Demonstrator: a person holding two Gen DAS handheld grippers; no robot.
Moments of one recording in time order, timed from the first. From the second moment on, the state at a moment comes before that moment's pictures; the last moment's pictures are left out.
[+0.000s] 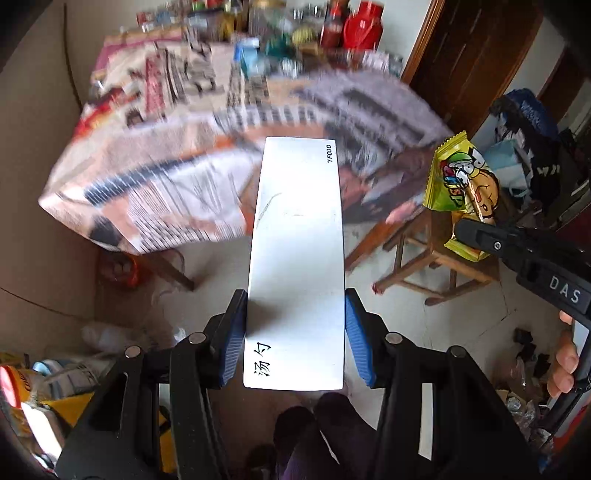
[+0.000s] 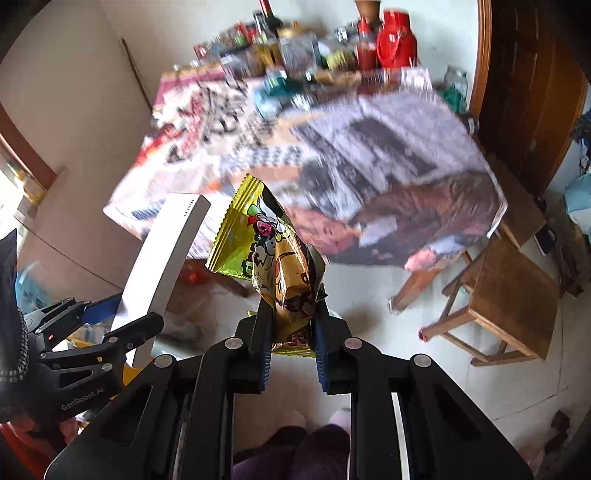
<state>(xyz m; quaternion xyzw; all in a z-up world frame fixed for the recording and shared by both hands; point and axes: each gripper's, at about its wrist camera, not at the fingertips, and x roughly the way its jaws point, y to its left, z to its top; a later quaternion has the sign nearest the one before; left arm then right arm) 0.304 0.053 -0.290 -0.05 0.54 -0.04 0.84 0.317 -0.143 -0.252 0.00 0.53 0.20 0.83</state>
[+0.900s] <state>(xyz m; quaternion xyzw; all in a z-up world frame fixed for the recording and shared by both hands) 0.380 0.045 -0.716 -0.09 0.71 -0.02 0.70 0.392 -0.139 -0.615 0.00 0.65 0.18 0.74</state>
